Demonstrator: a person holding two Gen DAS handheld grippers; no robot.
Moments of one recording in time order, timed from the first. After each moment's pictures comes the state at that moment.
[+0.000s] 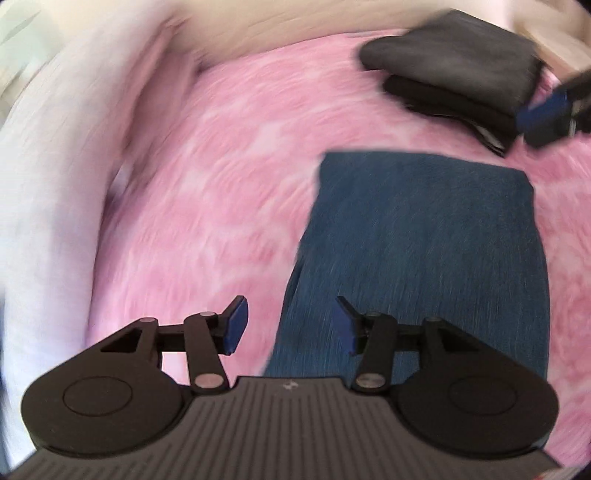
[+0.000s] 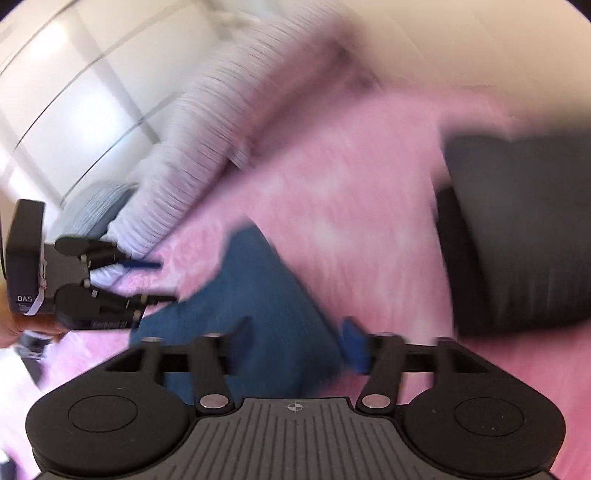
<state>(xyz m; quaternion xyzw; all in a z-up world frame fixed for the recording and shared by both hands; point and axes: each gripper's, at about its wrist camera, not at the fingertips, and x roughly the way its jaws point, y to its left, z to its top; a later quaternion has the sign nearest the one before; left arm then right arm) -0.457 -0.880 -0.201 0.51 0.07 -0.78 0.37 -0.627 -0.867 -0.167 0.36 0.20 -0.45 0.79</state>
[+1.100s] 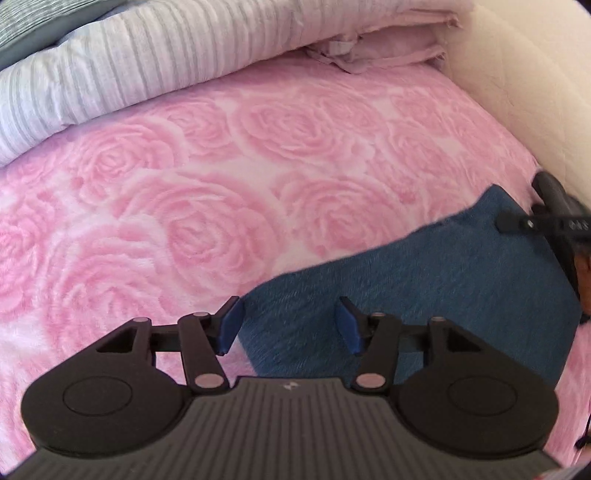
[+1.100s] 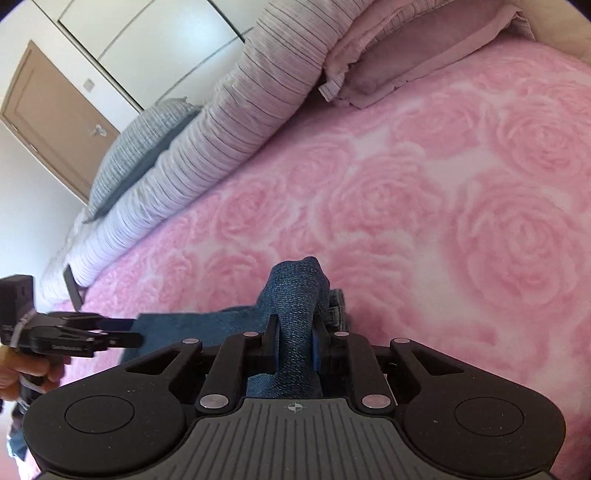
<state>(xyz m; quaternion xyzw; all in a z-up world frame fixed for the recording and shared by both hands) -0.317 -0.879 -0.253 0.31 0.40 -0.67 0.55 -0.564 -1.034 -0.253 0.40 0.27 -0.23 0.84</state>
